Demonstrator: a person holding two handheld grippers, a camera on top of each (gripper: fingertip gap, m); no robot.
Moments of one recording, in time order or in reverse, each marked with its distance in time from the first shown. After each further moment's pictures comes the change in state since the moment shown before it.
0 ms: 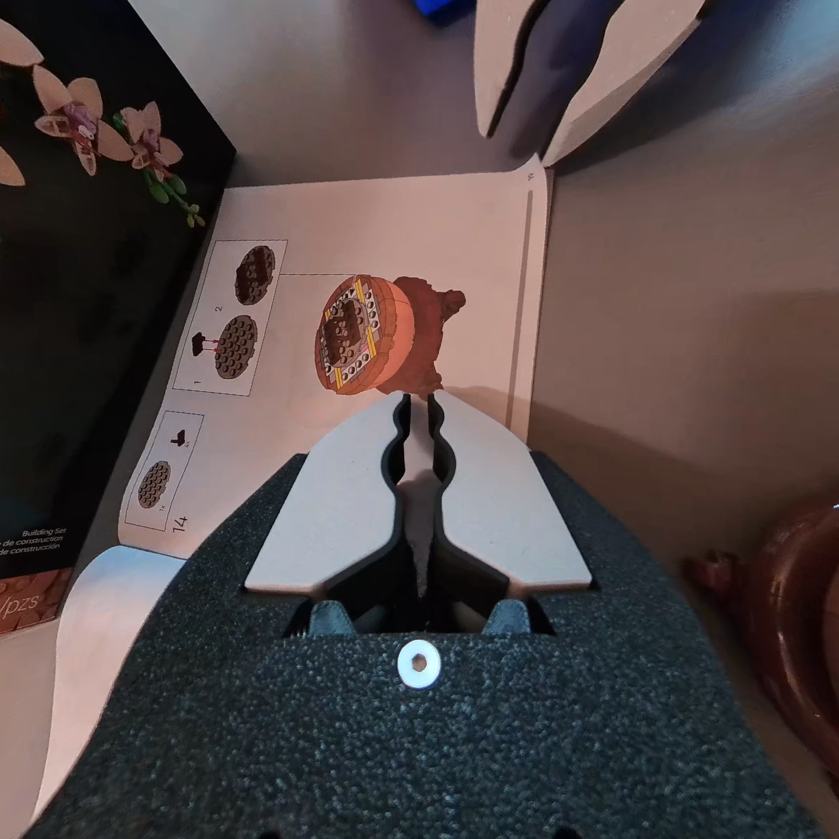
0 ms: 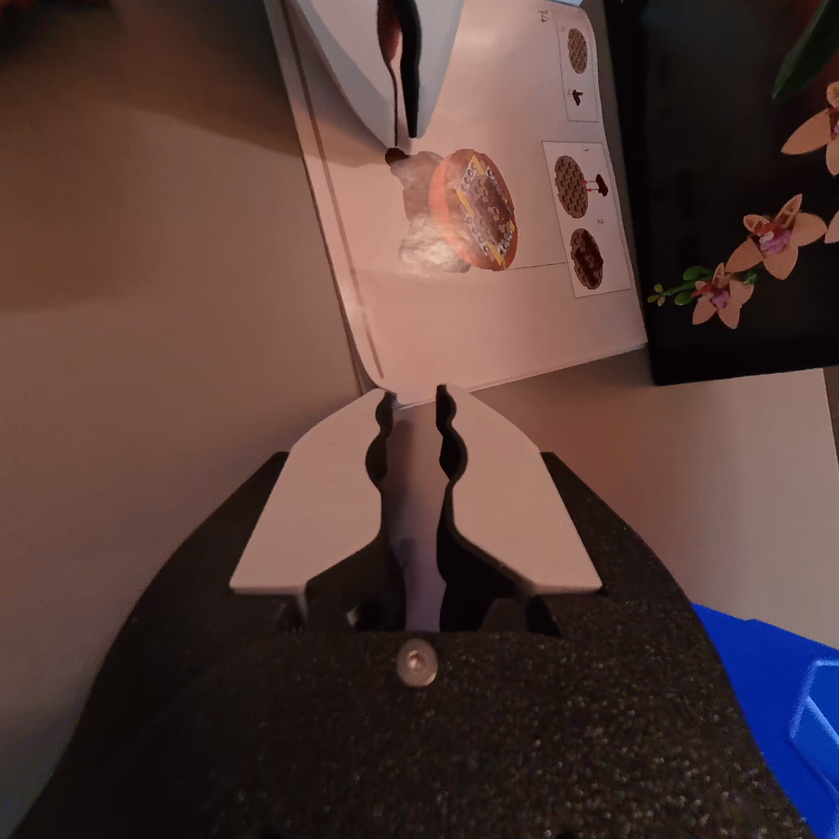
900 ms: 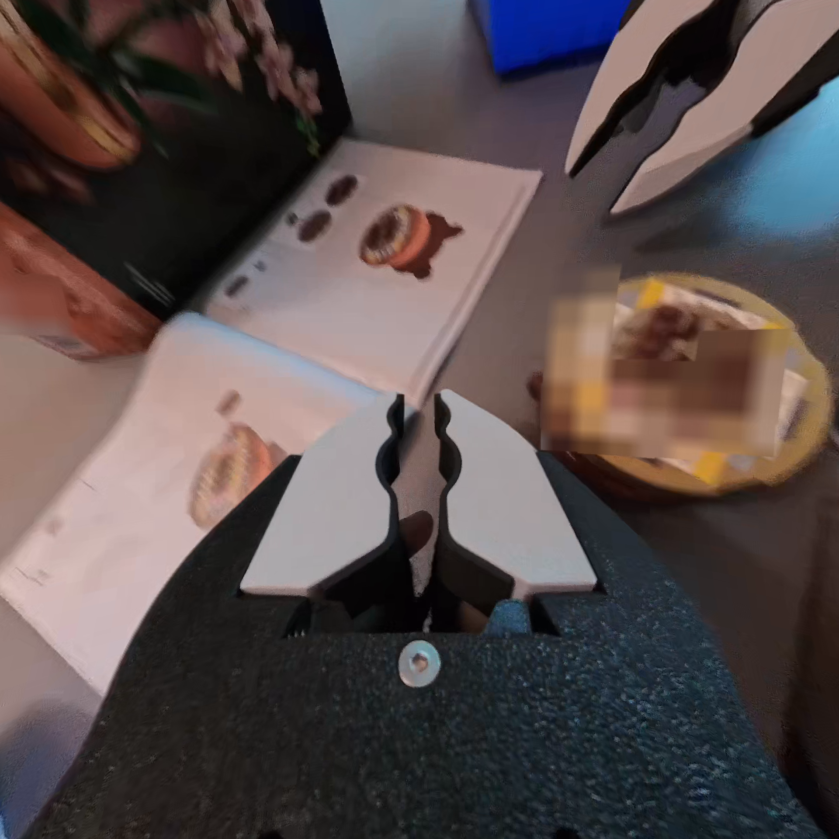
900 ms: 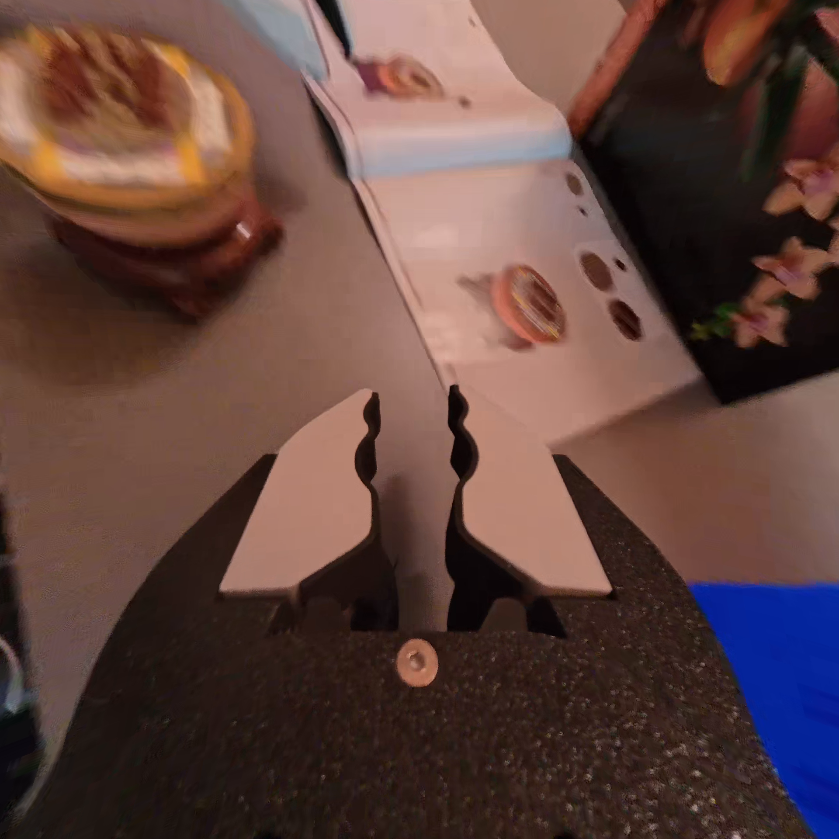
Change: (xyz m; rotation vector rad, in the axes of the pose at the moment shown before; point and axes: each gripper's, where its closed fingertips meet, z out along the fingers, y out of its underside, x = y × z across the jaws) left arm 0.028 0.026 -0.109 0.104 -0.217 -0.213; right arm -0.044 -0.043 -0.019 0.225 0.021 0.208
